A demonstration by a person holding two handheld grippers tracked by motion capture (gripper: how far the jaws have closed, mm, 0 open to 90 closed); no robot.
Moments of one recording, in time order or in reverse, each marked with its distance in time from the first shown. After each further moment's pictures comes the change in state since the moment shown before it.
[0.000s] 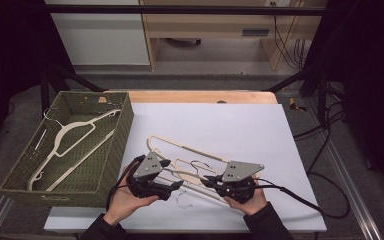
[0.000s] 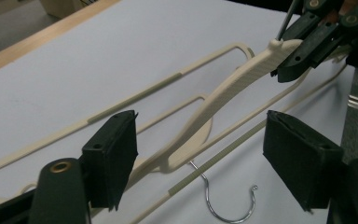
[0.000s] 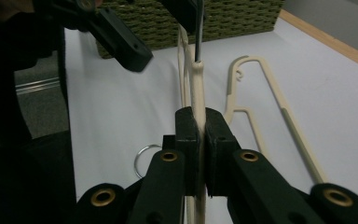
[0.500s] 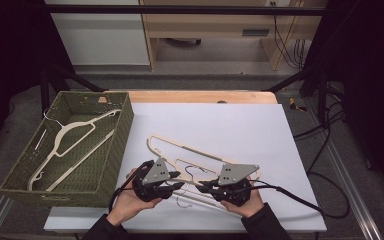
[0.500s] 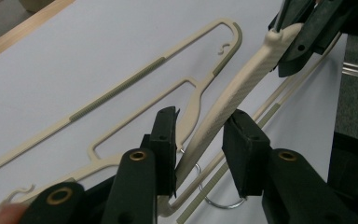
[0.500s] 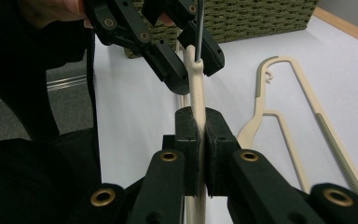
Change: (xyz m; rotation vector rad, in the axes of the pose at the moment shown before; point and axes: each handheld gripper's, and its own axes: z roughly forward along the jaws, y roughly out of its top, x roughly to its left) left arm -0.008 -0.002 0.008 0.072 -0.035 0.098; right arm 0.006 0.001 0.007 0.005 0.097 0.004
